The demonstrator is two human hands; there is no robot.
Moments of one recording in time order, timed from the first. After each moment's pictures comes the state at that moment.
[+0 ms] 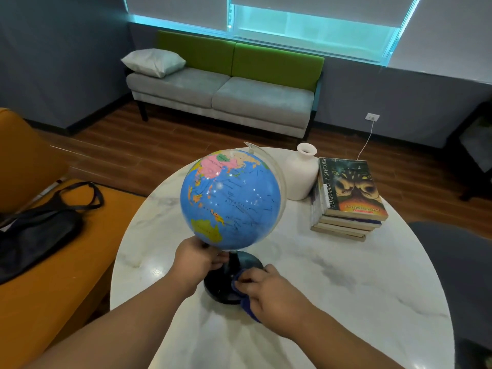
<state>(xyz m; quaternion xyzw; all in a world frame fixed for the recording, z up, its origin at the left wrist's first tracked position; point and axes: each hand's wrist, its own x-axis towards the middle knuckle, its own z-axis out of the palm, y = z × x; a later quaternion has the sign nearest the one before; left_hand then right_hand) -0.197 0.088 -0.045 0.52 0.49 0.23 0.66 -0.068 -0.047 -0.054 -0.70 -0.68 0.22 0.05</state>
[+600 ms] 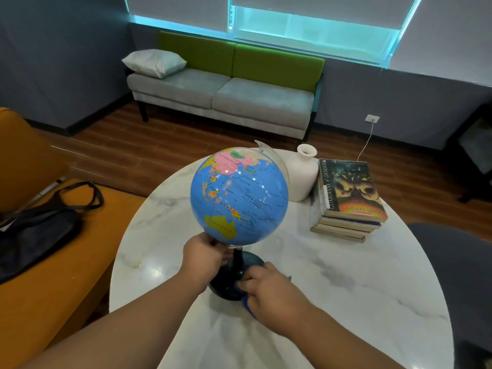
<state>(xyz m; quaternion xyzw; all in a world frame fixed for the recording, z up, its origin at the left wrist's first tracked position) -0.178 0.084 -0.045 0.53 0.53 0.26 0.61 -0.073 -0.040 -0.050 -0.71 -0.68 0.18 0.06</state>
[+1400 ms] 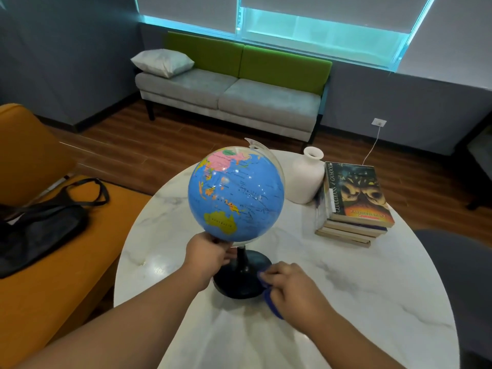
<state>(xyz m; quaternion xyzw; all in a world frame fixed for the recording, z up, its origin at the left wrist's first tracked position) -0.179 0.087 -0.034 0.50 0.53 0.23 0.65 -0.041 -0.059 -0.066 -0.76 -0.61 0.16 0.17</state>
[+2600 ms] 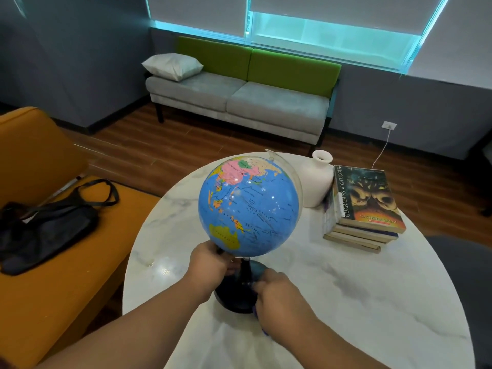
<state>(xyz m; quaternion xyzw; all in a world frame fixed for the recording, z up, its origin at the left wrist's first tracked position) -0.195 0.079 -0.033 0.52 0.53 0.23 0.63 -0.085 -0.037 -0.065 -0.79 -0.59 0.18 0.07</state>
